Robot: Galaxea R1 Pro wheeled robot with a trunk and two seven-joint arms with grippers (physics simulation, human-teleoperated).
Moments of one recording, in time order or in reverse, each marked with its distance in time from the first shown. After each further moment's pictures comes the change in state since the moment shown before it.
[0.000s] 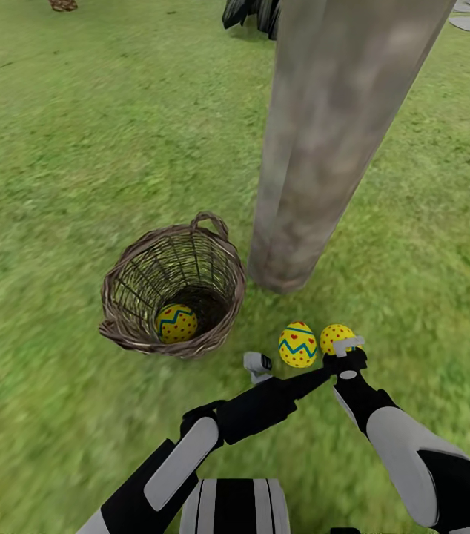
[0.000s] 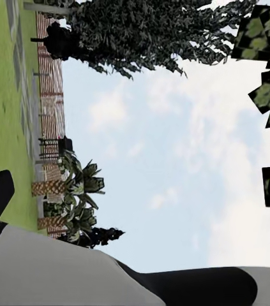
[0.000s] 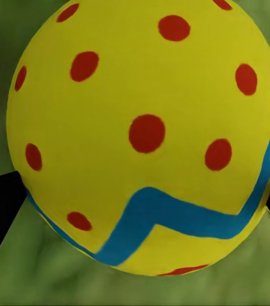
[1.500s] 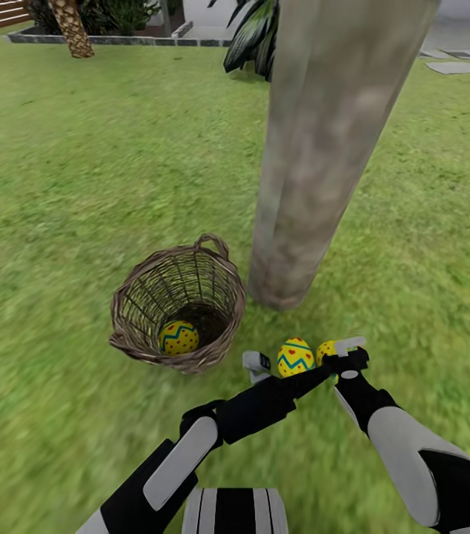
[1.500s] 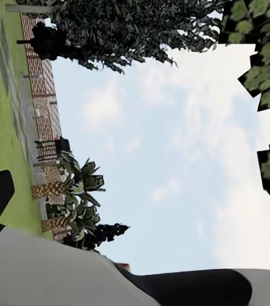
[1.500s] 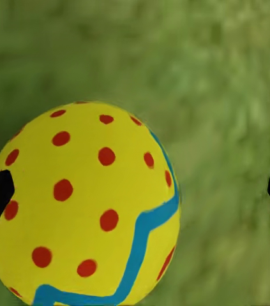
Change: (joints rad) left arm 0.000 0.001 0.002 -0.003 0.009 0.000 -0.001; right arm 0.000 -0.005 -0.002 -0.003 -0.012 -0.001 0.010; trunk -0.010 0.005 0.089
